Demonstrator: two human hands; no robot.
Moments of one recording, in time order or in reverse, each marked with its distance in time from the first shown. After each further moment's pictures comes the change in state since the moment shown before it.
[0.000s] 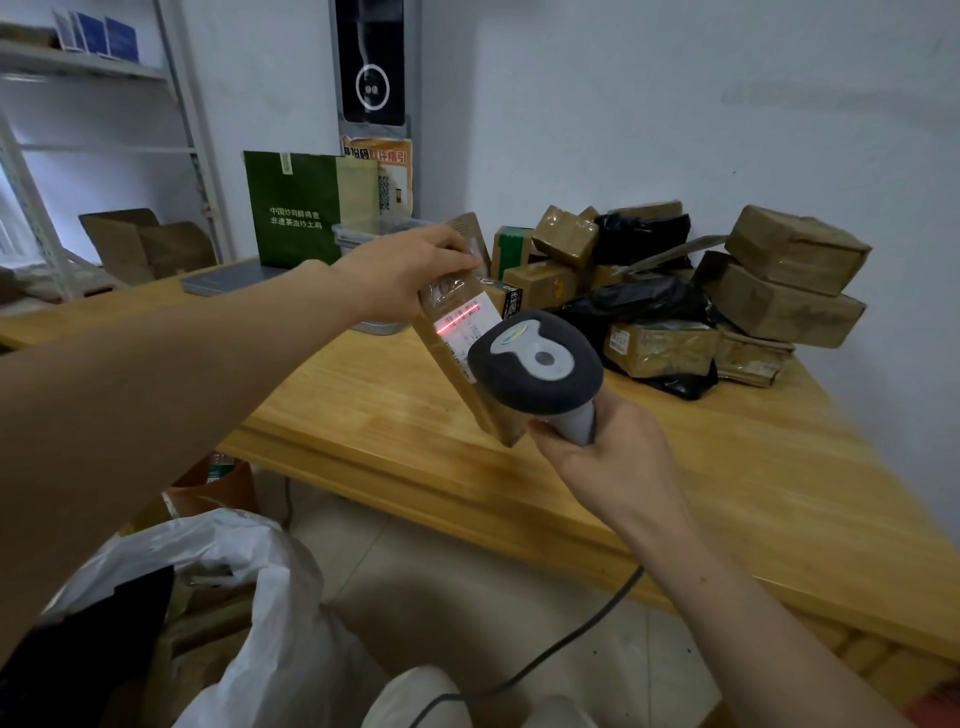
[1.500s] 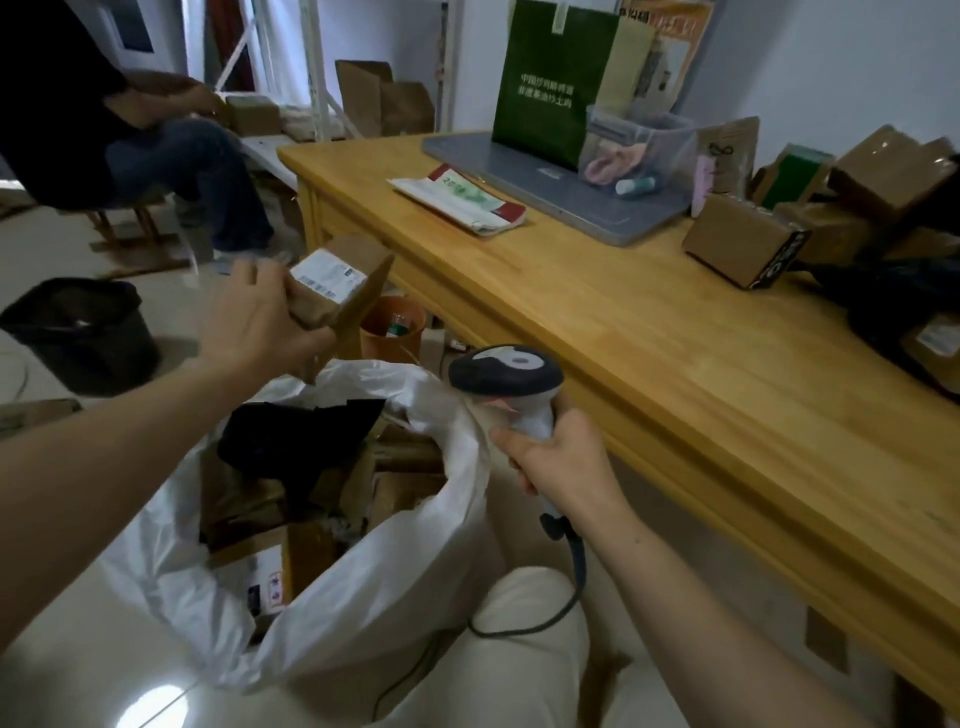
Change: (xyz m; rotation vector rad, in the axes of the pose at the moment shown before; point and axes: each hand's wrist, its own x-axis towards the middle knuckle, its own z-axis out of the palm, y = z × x) left_hand -0.345 -0.109 0.099 -0.046 0.105 -1.250; right_hand -0.029 -0.053 0.226 0.351 -0.568 0.049
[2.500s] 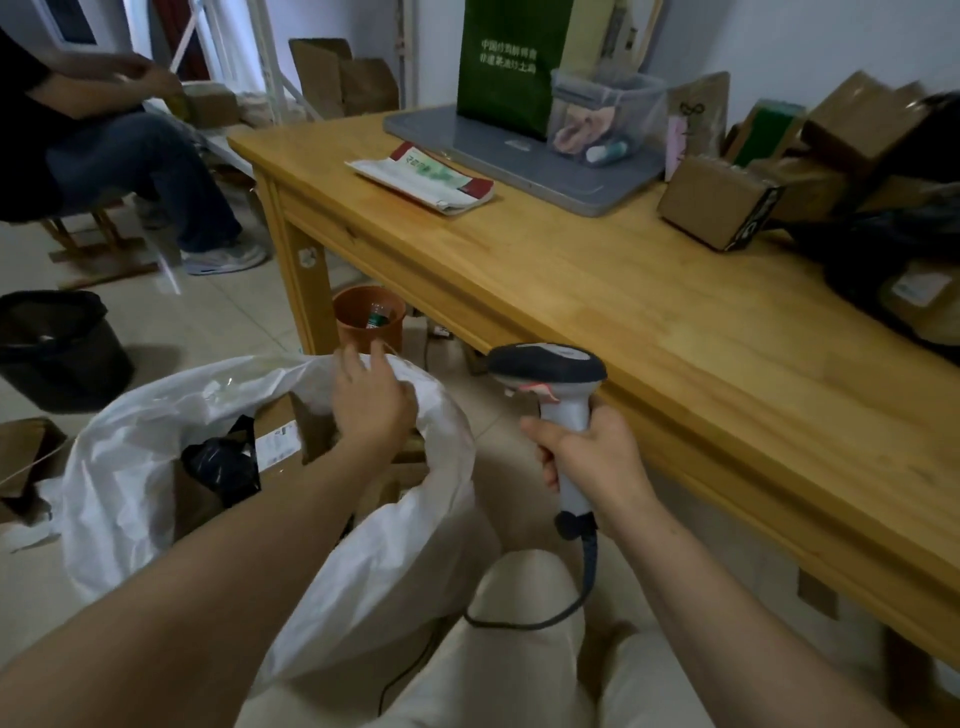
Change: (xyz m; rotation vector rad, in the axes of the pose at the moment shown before) left_hand -0.061 0.095 0.109 -0.074 -0.231 -0.146; right_hand -0.006 0.020 -0.031 0.201 0.102 0.189
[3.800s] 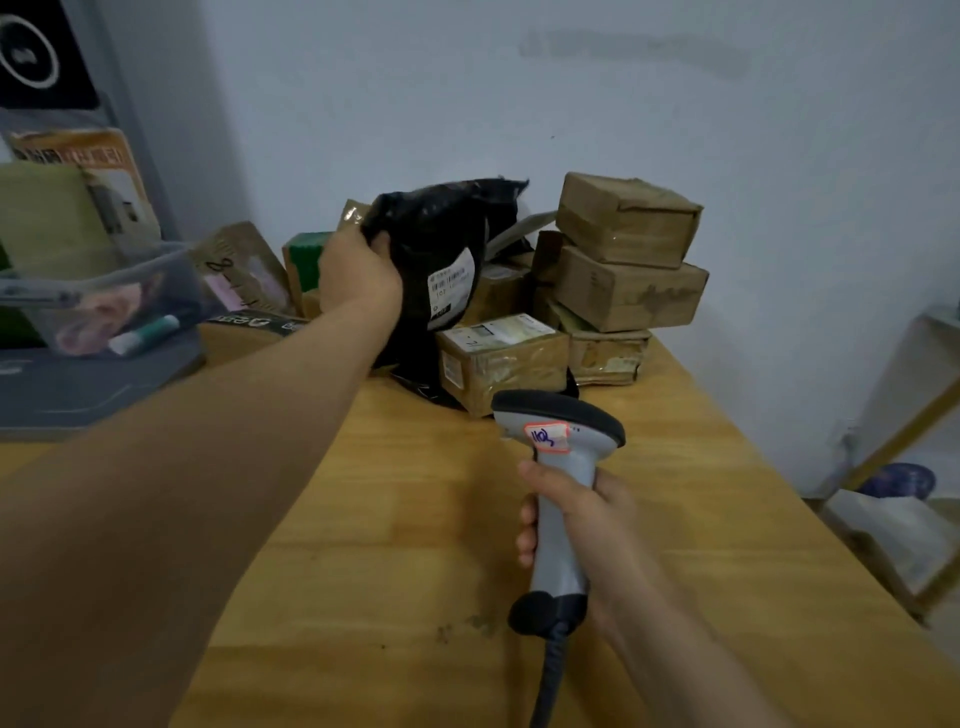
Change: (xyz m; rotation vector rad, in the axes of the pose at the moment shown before) left_hand -0.028 0.558 0.012 -0.777 -0.025 0.570; right_hand 0.011 0.026 -0.329 0.697 0.581 -0.013
